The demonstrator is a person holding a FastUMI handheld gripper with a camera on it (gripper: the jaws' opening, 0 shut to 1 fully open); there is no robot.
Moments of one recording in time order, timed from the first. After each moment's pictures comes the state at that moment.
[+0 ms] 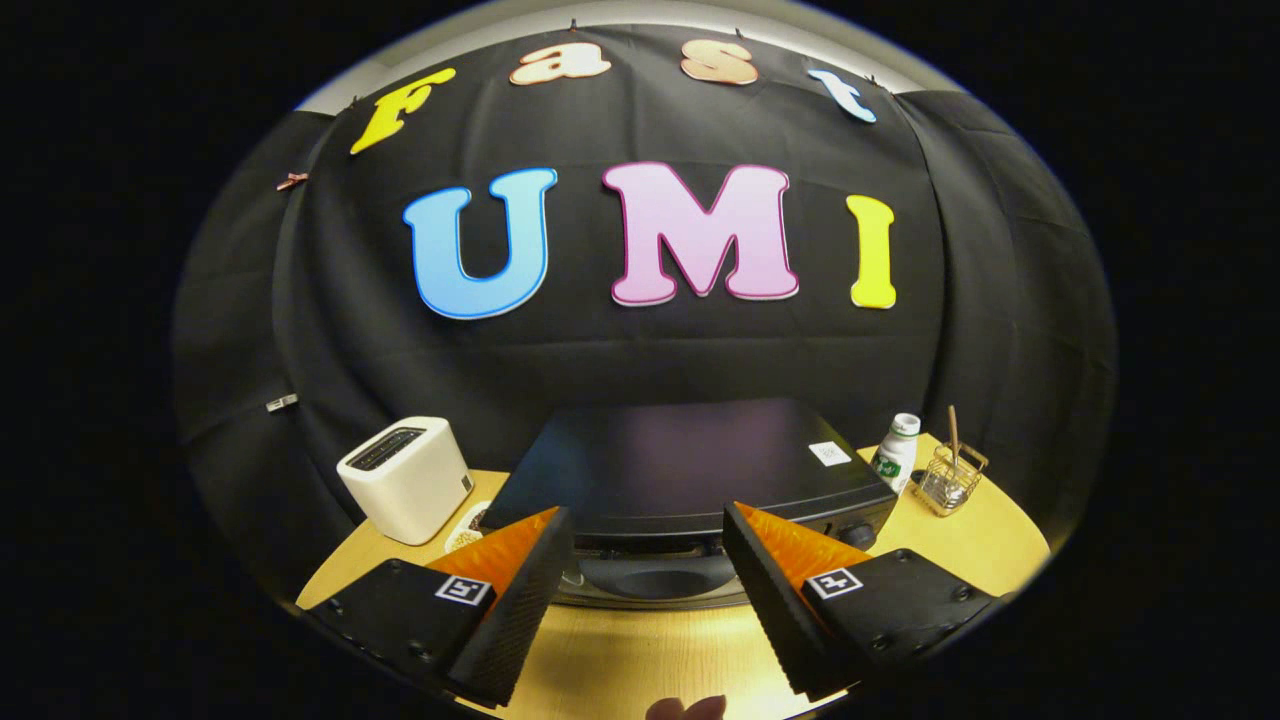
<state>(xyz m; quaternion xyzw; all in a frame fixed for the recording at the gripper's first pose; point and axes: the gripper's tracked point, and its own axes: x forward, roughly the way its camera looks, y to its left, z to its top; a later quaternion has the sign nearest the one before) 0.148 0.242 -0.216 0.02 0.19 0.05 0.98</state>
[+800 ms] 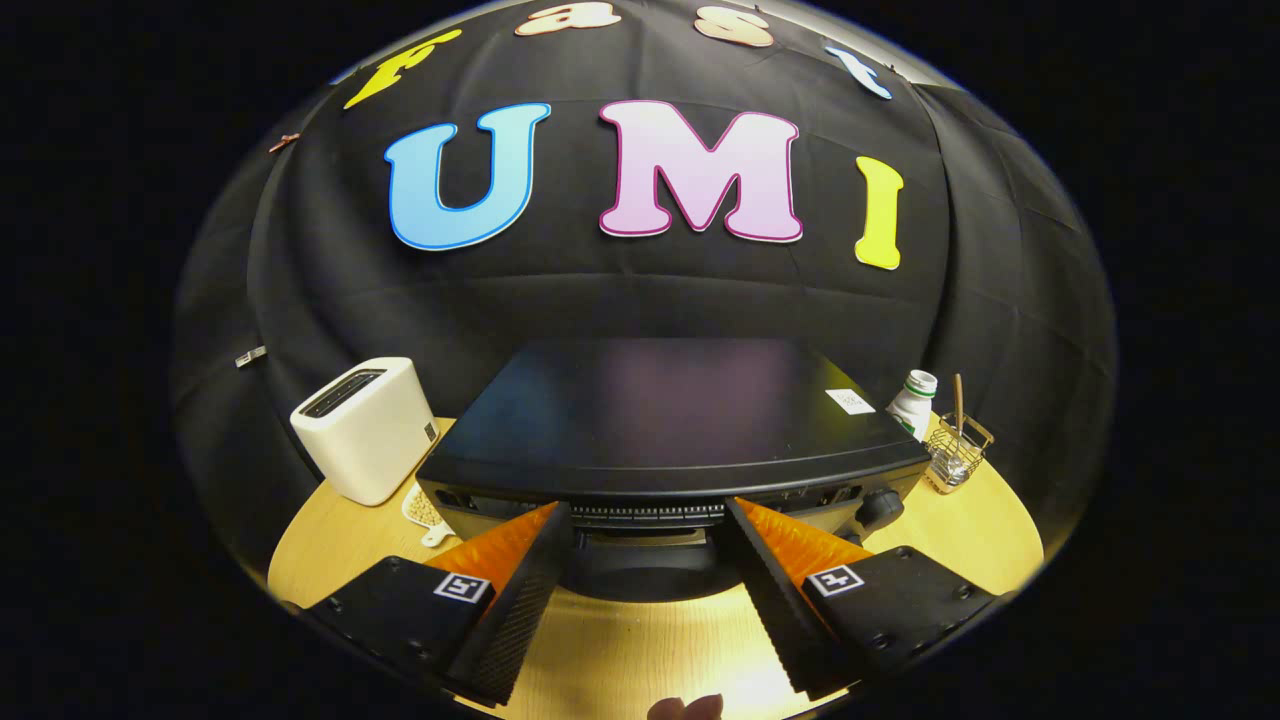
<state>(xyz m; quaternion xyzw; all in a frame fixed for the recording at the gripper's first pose) 0.152 0.240 -0.268 -0.01 0.24 0.03 0.97</state>
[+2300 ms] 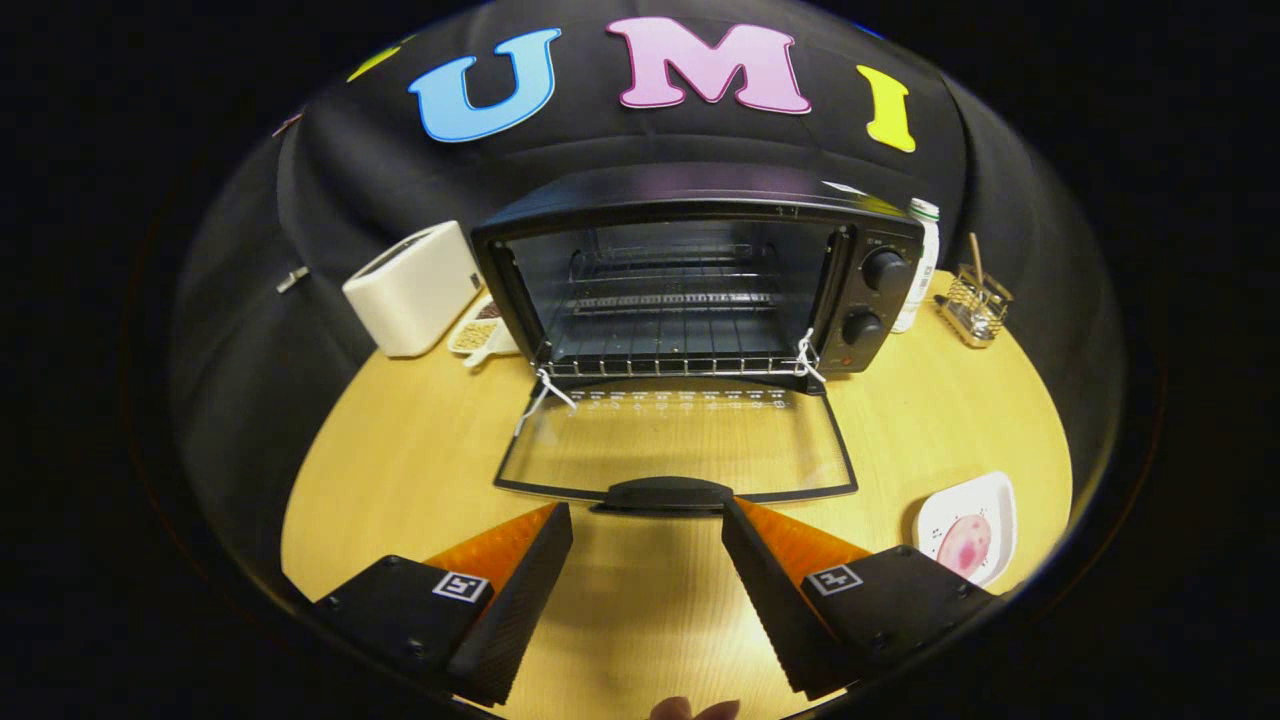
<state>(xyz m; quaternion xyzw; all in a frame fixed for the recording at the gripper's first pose) 0.000 0.233 -0.346 0.03 0.41 0.10 0.90</state>
